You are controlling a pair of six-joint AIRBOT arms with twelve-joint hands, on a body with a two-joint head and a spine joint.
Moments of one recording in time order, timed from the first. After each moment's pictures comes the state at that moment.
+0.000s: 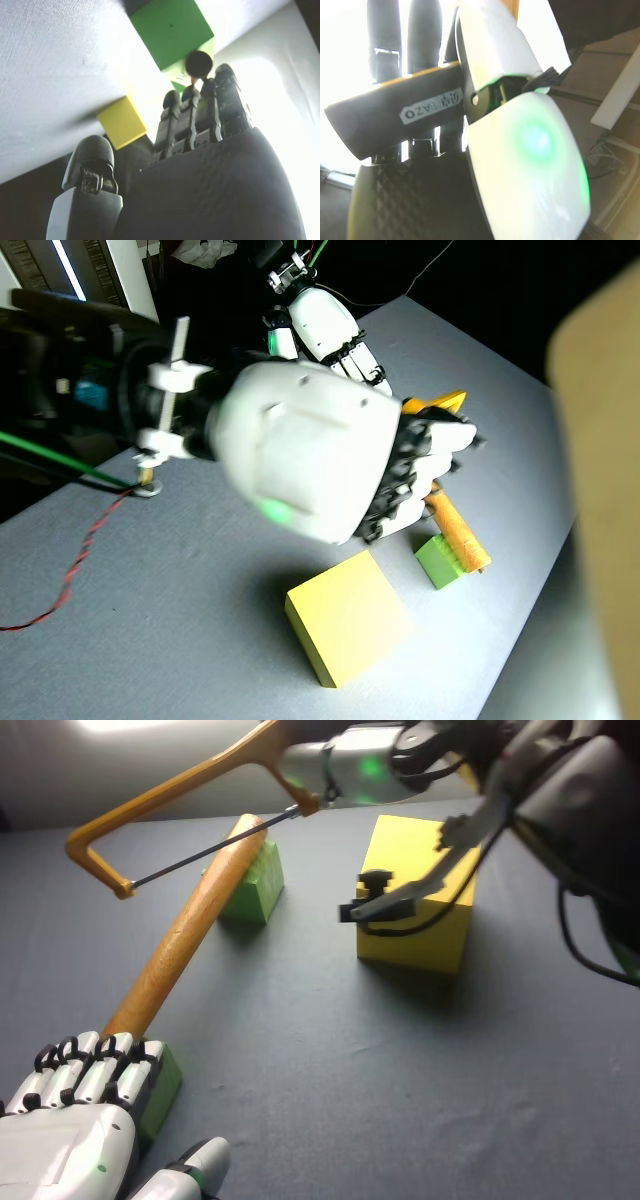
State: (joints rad) left arm 0.96 -1.01 0.38 -1.10 -1.47 1.70; right arm -0.16 -1.30 1.03 0.95 0.72 -0.96
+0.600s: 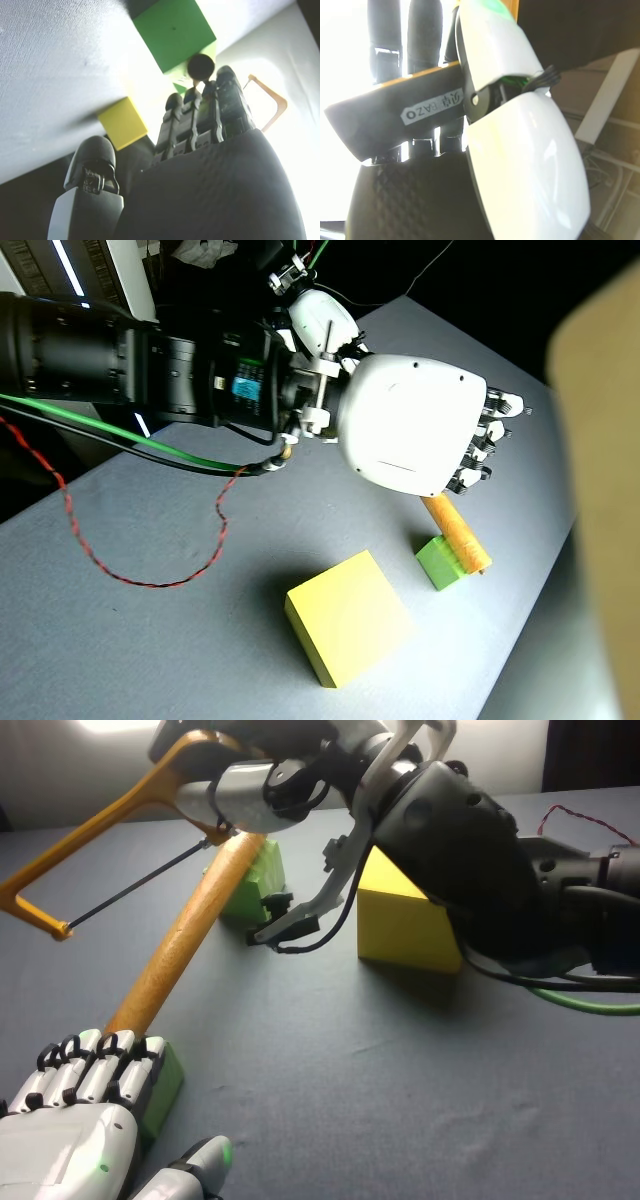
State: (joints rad) left arm 0.96 -1.01 0.39 -1.10 -1.47 1.70; right arm -0.16 -1.51 1.19 0.93 0.68 -0.99
